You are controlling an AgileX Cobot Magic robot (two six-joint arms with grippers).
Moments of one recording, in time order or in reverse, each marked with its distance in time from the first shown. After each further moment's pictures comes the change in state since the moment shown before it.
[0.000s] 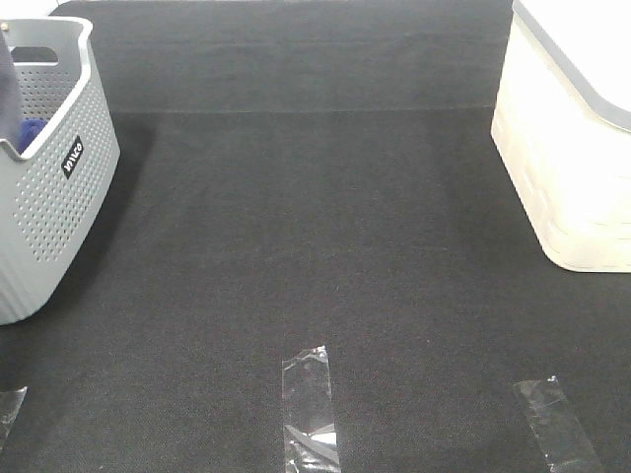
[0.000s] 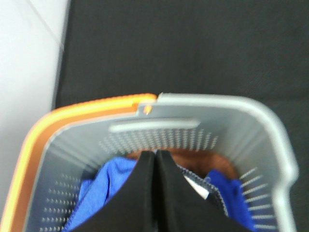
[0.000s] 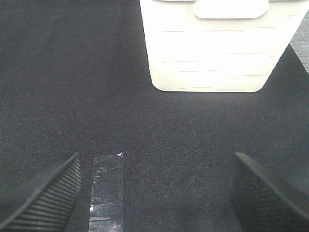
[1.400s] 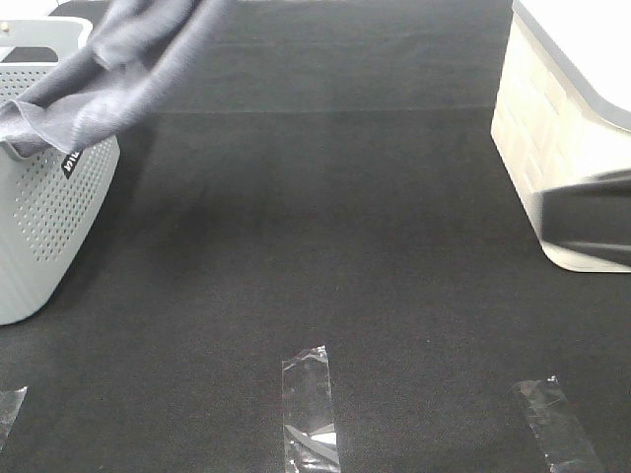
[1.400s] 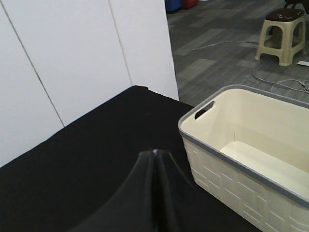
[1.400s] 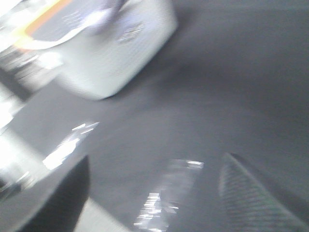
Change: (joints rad) left arm -0.793 -0.140 -0.001 -0.019 -0.309 0.068; right arm 0.198 0.687 -0.023 0.950 -0.301 -0.770
